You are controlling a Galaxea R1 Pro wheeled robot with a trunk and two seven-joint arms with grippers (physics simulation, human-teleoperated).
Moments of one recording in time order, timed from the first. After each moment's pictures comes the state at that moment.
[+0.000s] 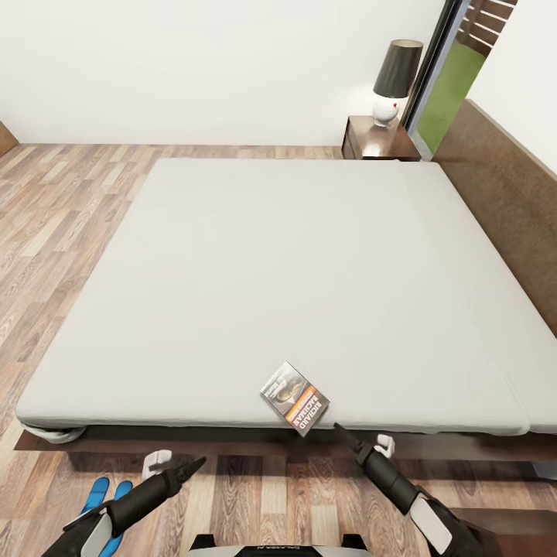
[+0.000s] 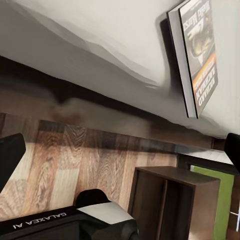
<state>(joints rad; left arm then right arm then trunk) -0.46 0.14 0.37 -0.39 0.17 0.12 -1.02 -0.46 -0.09 -0.03 -0.43 -0.78 0.11 1.01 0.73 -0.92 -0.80</state>
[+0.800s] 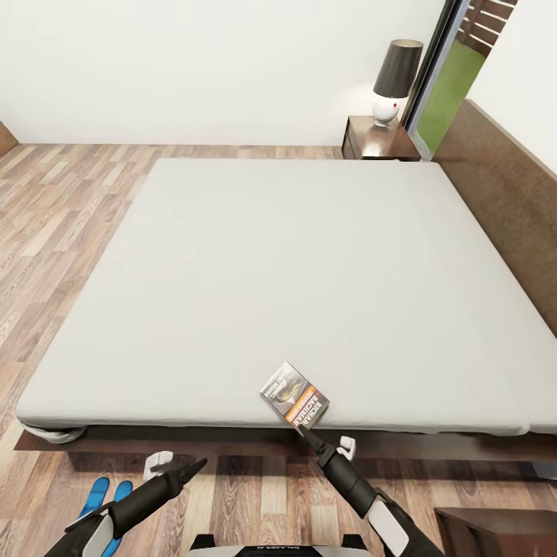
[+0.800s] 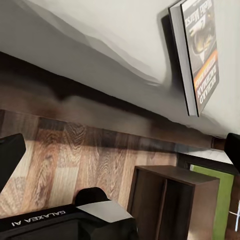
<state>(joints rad) -0.46 0.14 0.37 -0.38 0.17 0.12 -1.01 -0.46 0.06 -0.01 -0.42 -0.78 0.11 1.02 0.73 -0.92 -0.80</state>
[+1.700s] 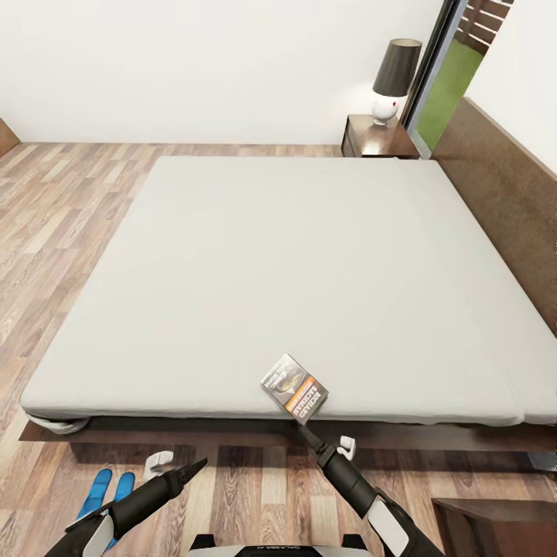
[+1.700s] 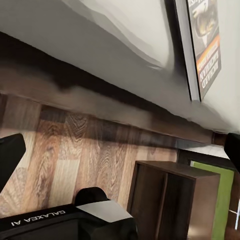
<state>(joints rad) -0.46 0.14 0.37 -0.38 0.17 0.12 -1.01 -0.46 0.06 -0.01 -0.42 -0.78 0.11 1.02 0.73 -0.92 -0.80</state>
